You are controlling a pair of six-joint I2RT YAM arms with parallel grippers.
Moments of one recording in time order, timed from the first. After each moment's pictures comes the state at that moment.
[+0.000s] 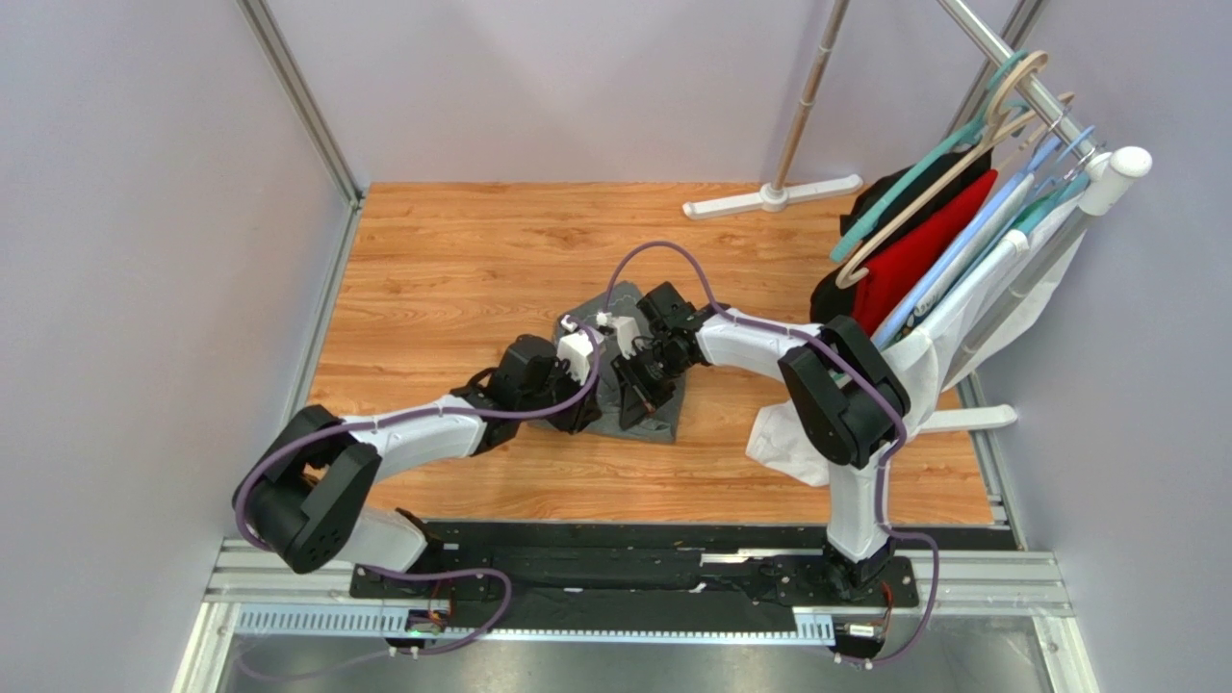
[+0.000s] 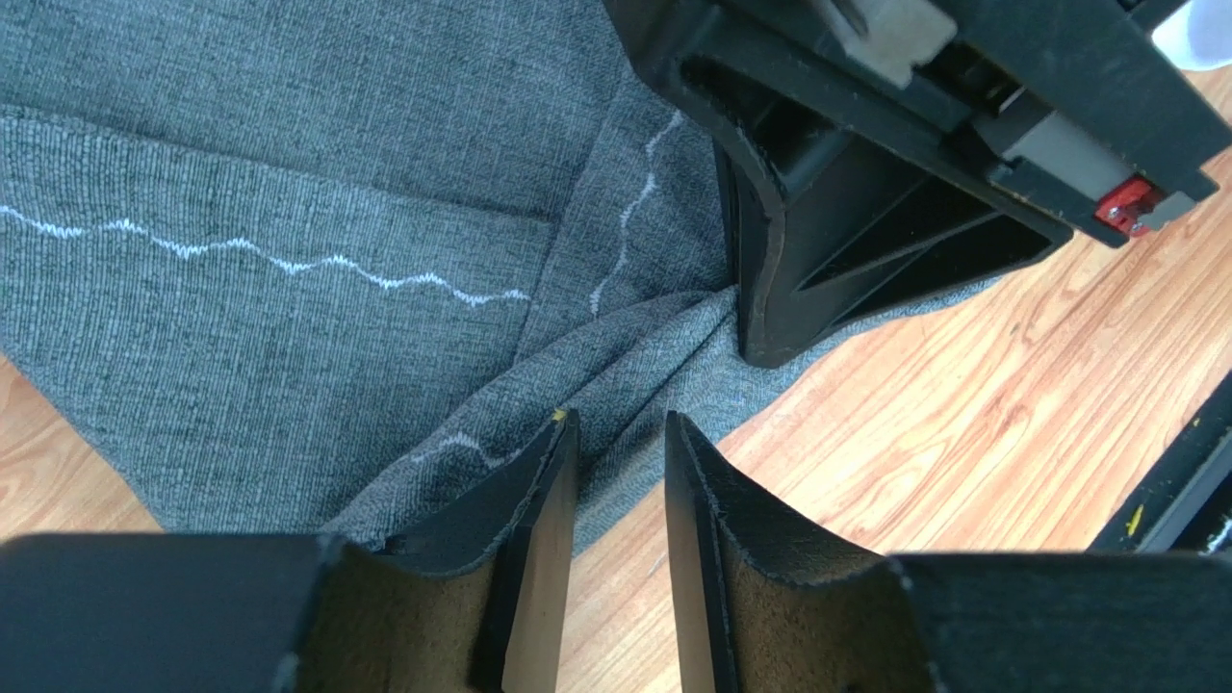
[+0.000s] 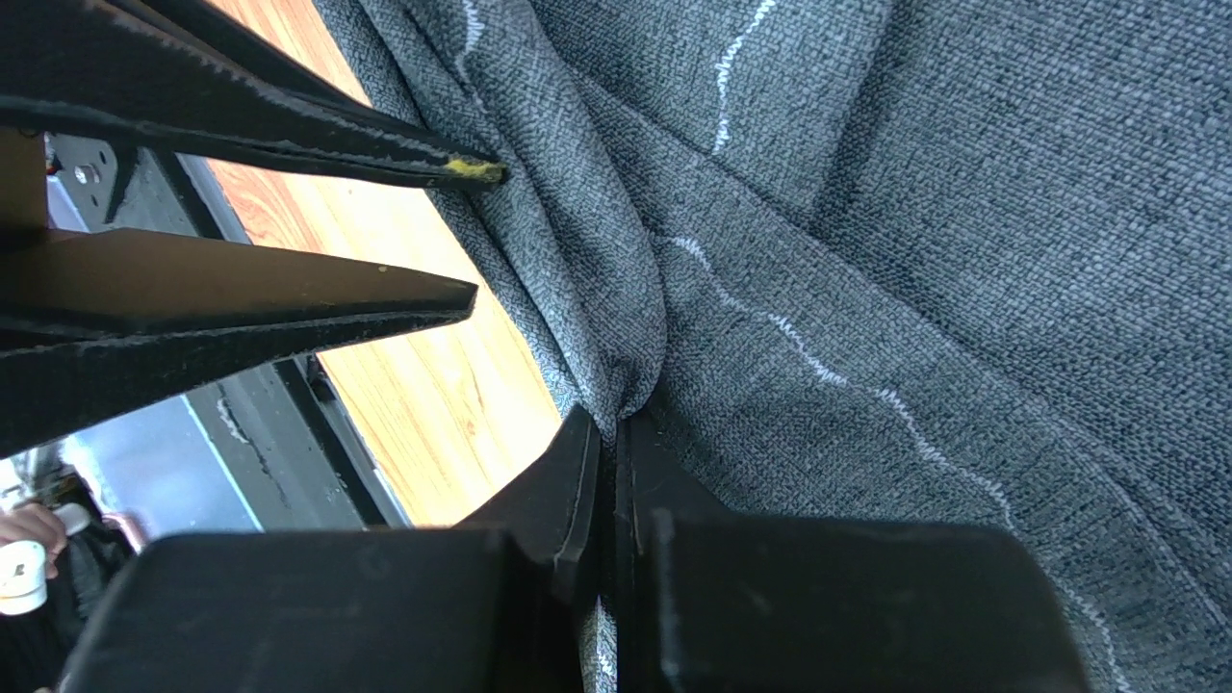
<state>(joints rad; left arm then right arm) -0.66 1.40 0.57 0.15 0.24 -0.10 0.65 1.97 1.25 -0.49 -0.66 -0.02</state>
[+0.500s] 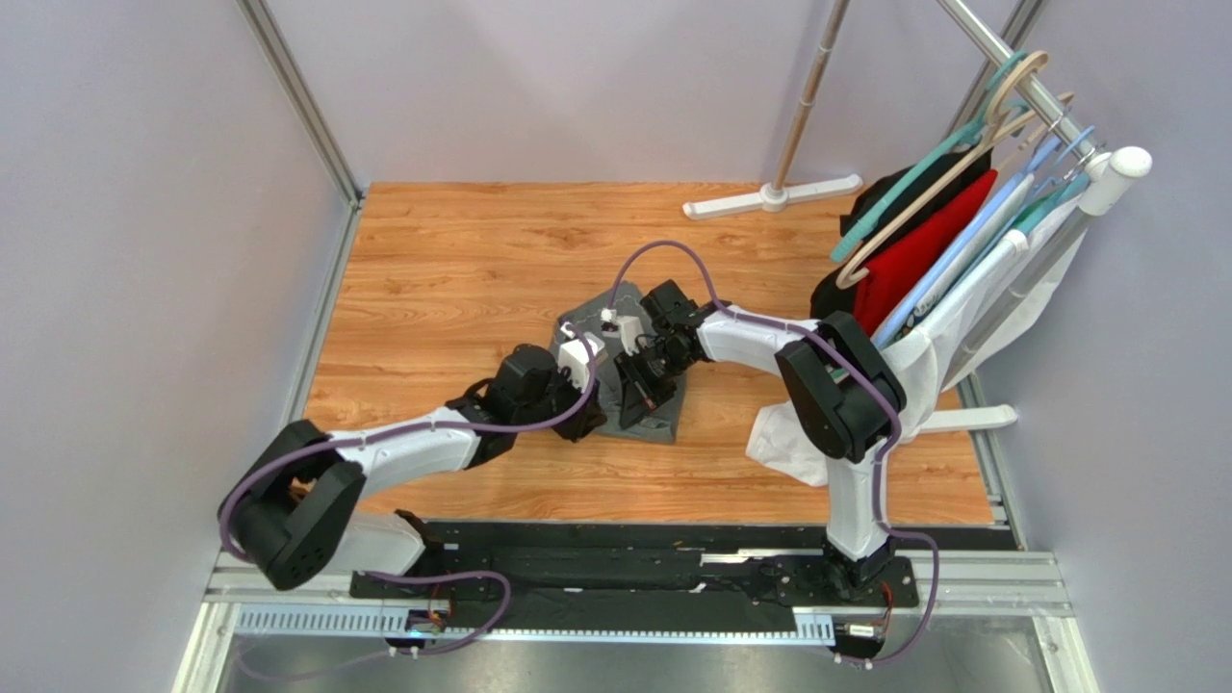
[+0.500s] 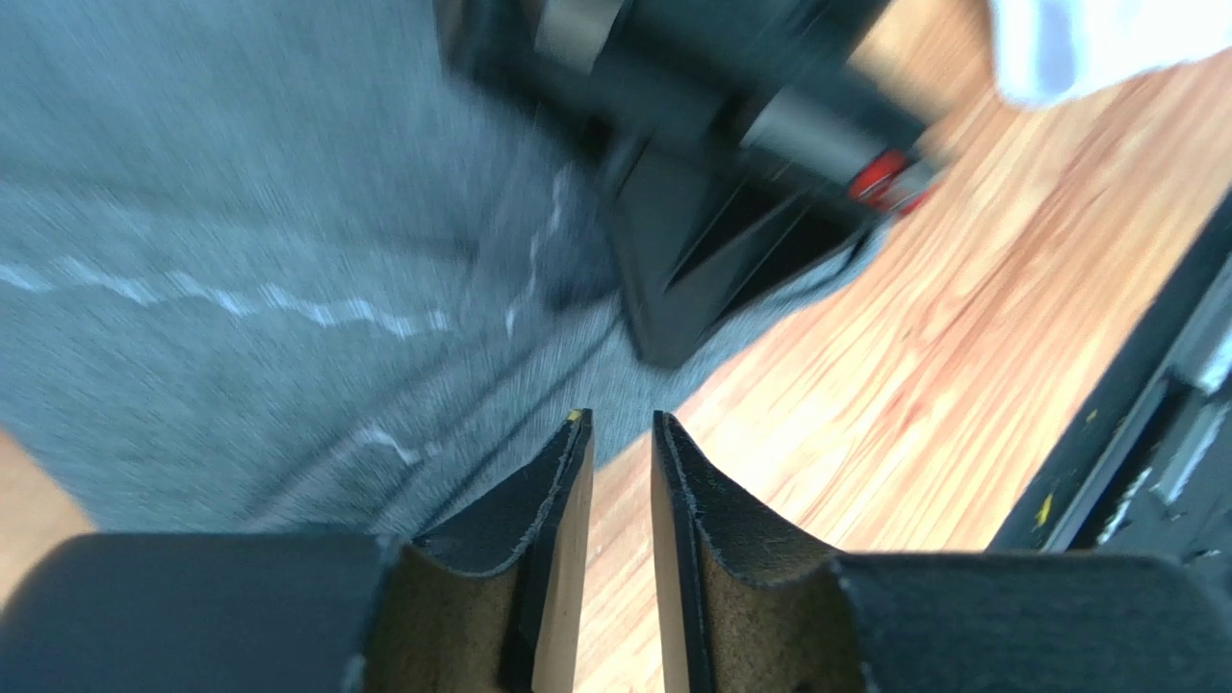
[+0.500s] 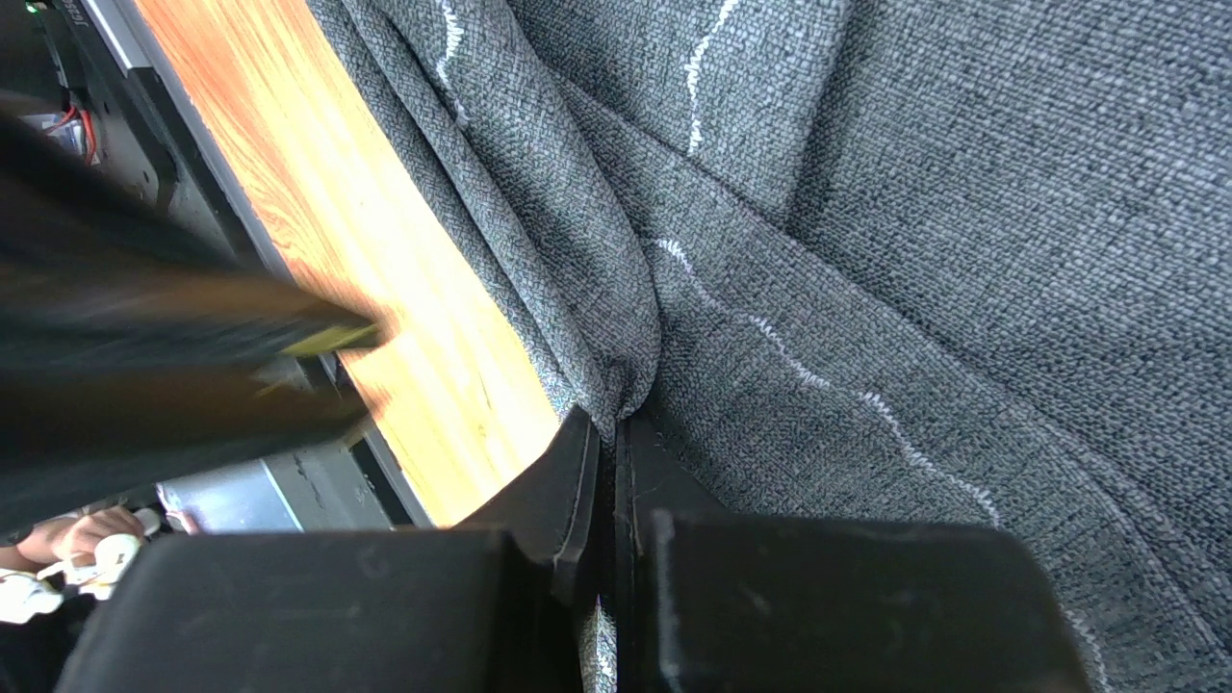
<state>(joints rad) -0.70 1.28 0.53 0.21 0.24 -0.13 0.62 2.00 1.27 -0.50 -0.70 0.01</state>
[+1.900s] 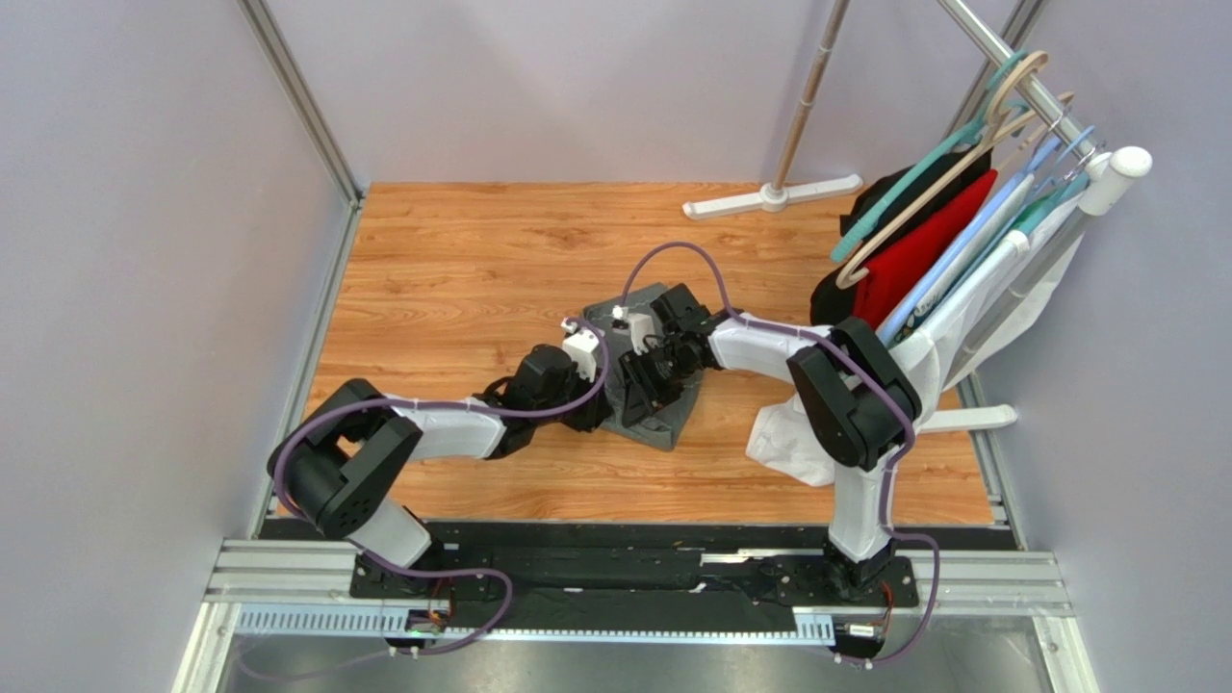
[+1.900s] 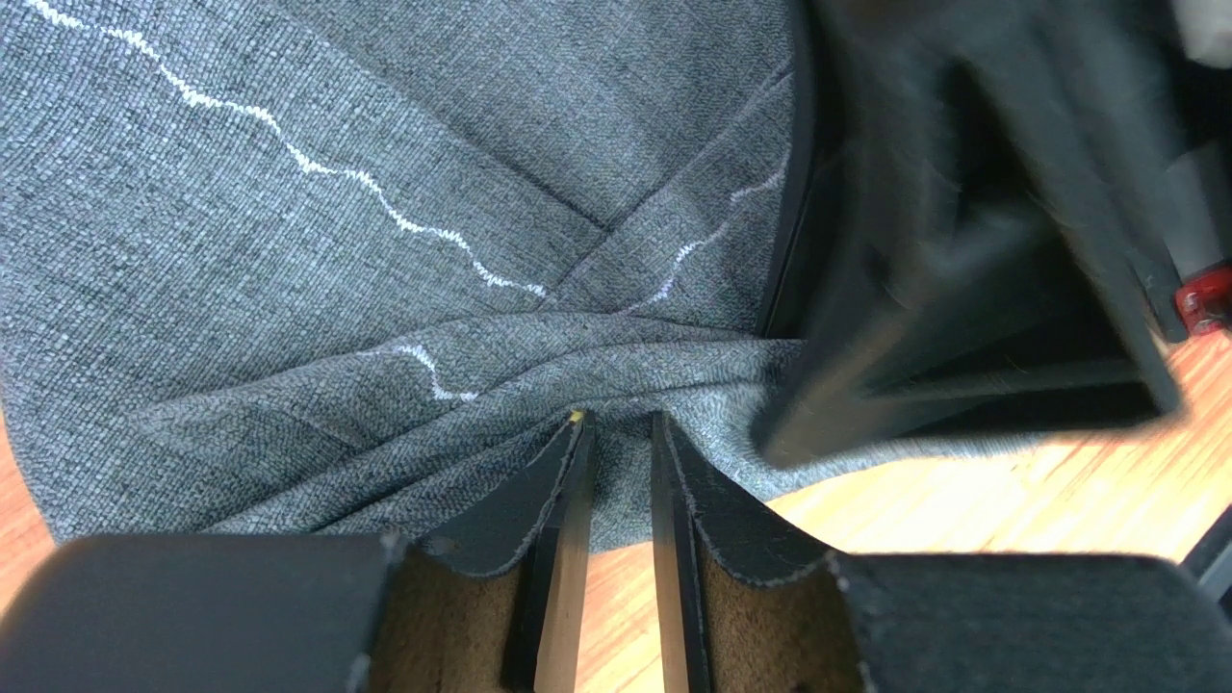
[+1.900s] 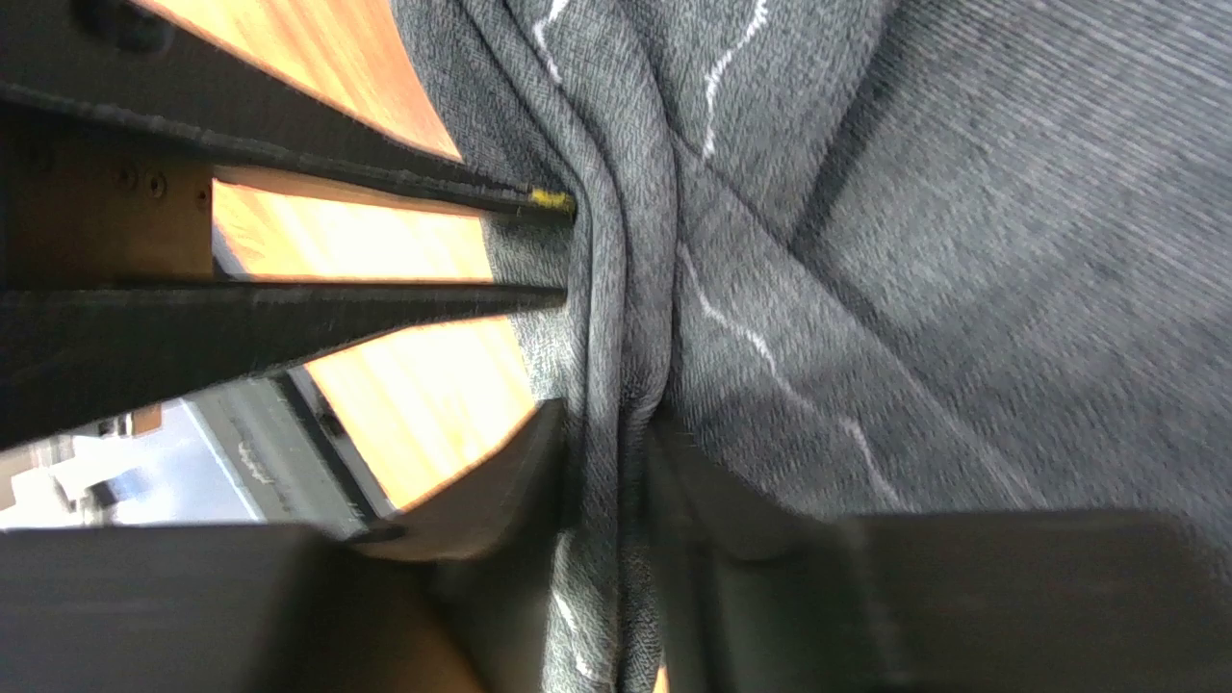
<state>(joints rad) -0.71 1.54 0.54 0.39 0.12 -0.31 0.61 1.95 1.19 -0.39 -0.67 0.09</state>
